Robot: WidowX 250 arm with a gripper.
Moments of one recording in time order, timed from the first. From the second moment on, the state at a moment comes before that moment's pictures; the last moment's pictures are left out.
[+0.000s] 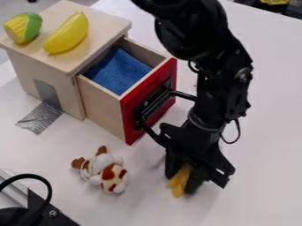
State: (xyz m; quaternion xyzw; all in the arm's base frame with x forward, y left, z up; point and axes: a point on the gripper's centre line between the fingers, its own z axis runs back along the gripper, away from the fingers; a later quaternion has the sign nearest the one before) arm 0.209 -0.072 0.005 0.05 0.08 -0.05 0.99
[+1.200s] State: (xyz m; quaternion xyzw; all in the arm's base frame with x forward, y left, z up) arm 0.214 0.020 0.148 0.00 0.02 -0.02 1.00
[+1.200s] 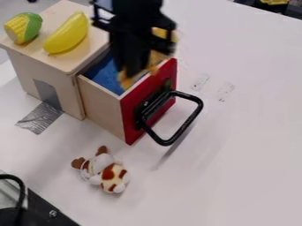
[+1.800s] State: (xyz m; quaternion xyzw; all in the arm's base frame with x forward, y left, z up) arm 0.215 0.062 0.125 0.01 0.02 0.01 1.00
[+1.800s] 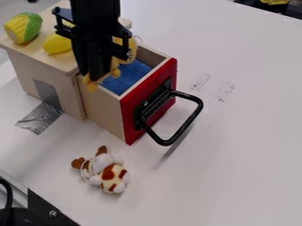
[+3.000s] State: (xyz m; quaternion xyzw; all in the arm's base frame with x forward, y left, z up) arm 0.261 0.058 0.116 0.03 0.01 0.02 1.00
